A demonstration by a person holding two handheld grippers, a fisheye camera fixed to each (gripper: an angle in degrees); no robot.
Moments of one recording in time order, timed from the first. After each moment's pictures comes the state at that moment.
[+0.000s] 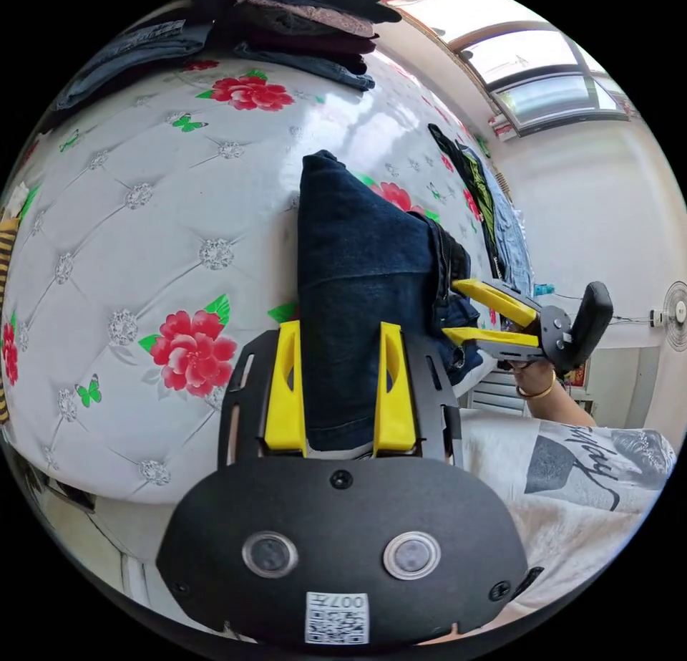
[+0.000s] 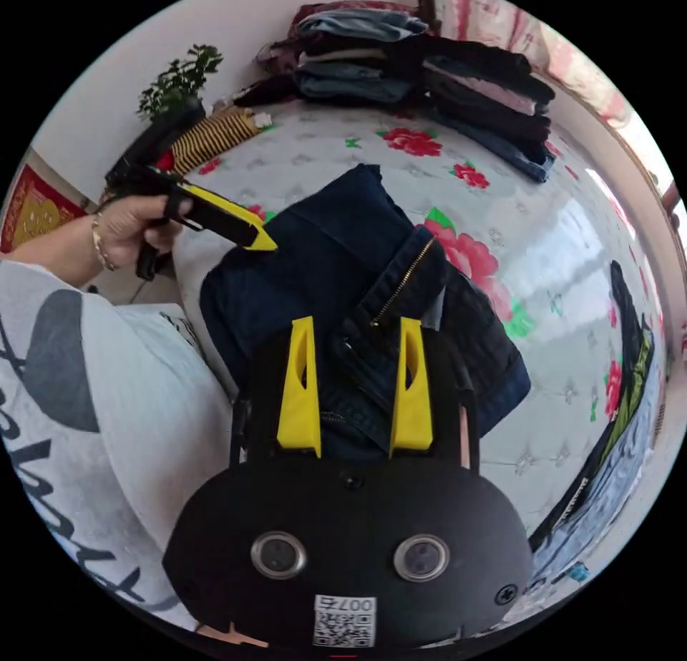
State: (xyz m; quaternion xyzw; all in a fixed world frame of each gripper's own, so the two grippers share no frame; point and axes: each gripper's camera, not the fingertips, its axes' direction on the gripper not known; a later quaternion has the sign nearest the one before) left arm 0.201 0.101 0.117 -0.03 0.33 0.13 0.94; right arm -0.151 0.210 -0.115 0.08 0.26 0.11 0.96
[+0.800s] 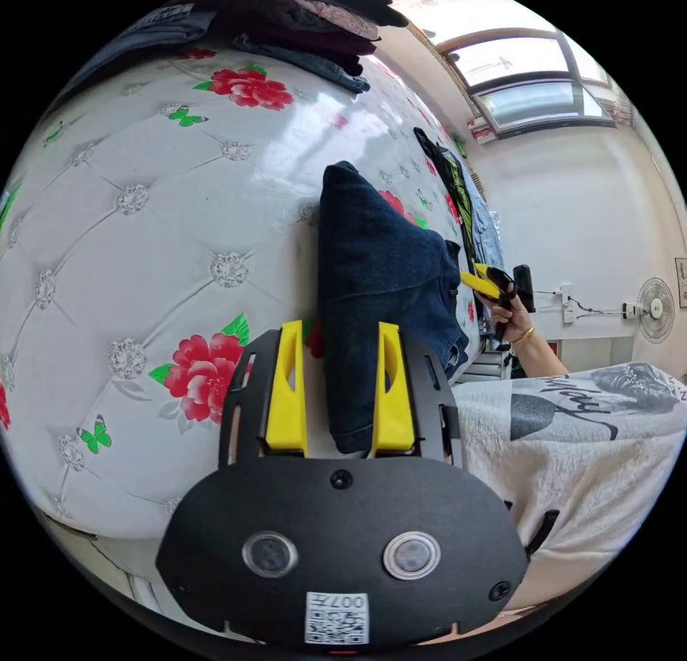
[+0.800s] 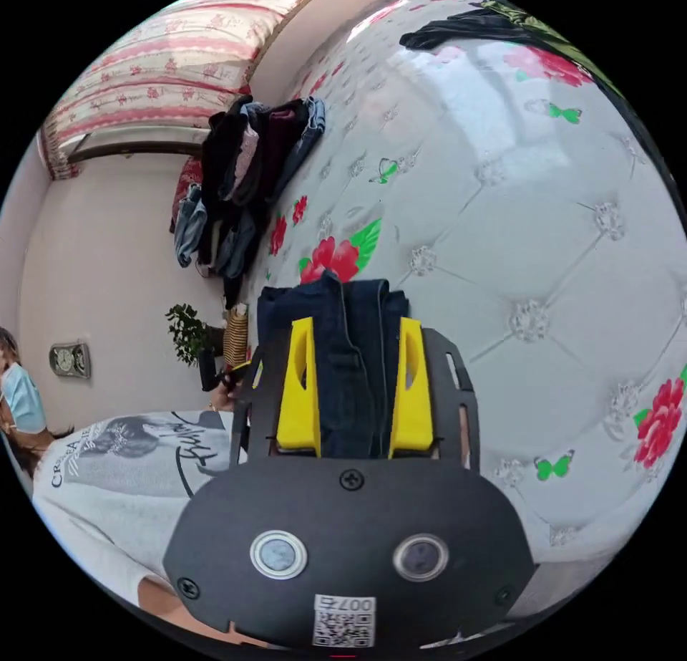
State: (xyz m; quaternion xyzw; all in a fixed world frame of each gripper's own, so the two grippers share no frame) left arm 0.158 0.067 0.183 -0.04 0.39 0.14 0.91; right arm 0.004 0.420 -0.243 0.33 -0.10 0.44 0.83
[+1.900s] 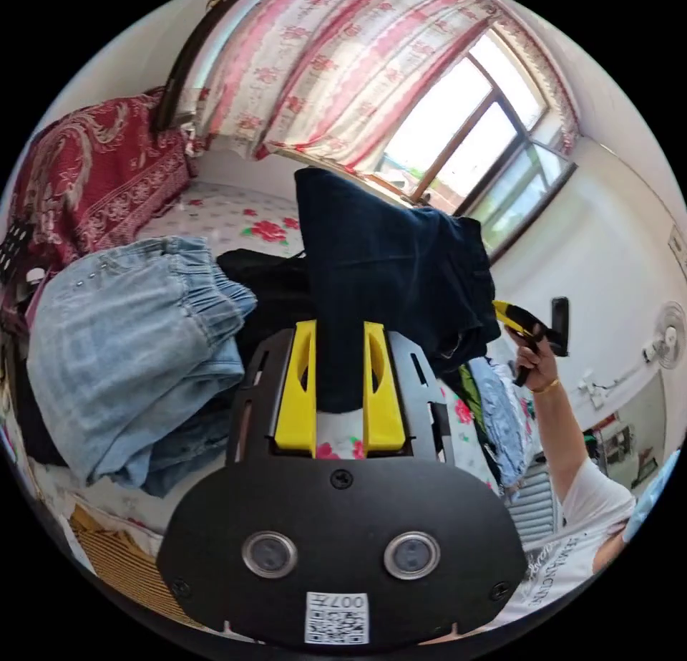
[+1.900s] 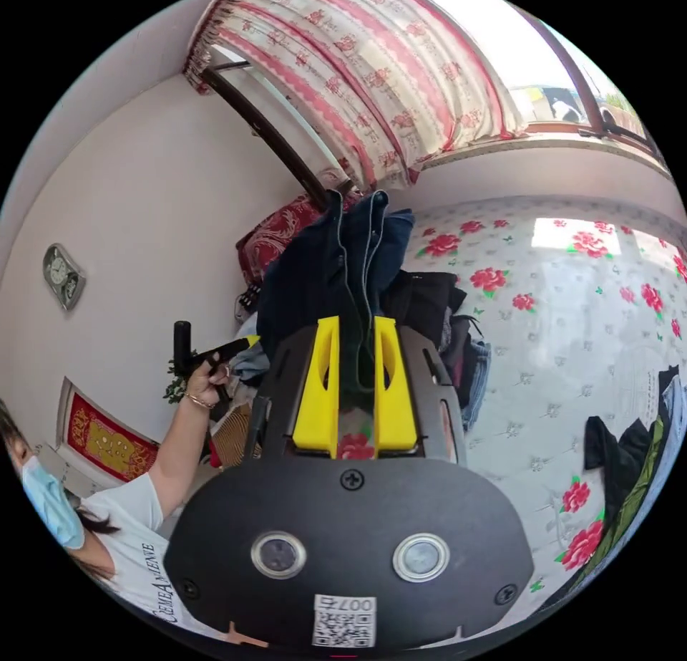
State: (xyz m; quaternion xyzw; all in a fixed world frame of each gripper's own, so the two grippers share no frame) left arm 0.056 -0.370 -0.127 0.26 0.28 0.09 0.92; right arm -0.001 0.035 -0.573 0.43 0.11 0.20 0.87
